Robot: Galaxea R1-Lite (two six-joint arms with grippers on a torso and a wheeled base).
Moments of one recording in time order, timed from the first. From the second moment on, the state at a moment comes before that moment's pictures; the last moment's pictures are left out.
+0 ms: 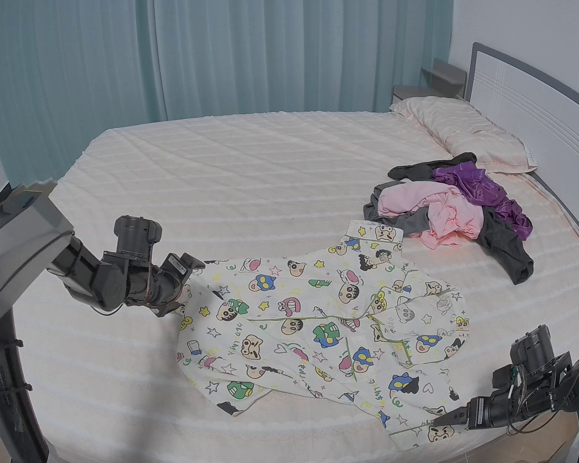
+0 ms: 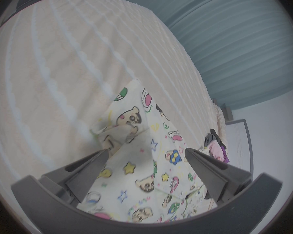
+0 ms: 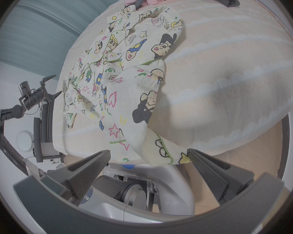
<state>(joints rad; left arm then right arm) -0.17 2.17 -1.04 -0.42 -0.11 -1.05 0.27 1.77 -0.07 -0.59 0.25 0.48</state>
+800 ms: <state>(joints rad) -0.11 2.06 -0.70 -0.43 -0.34 -0.58 0.27 1.77 -0.07 -0.59 0.25 0.48</state>
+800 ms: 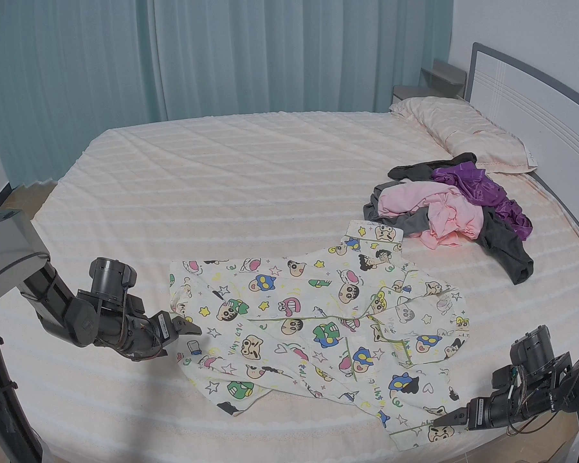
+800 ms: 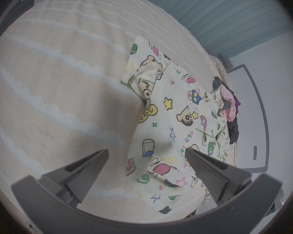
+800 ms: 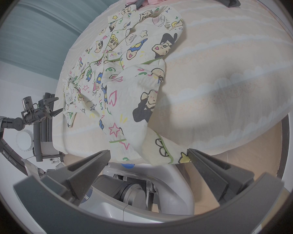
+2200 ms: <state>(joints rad) -0.11 1.68 -0.42 -0.42 -0.36 -0.64 0.27 1.76 -0.06 -0.59 0.25 0.48</state>
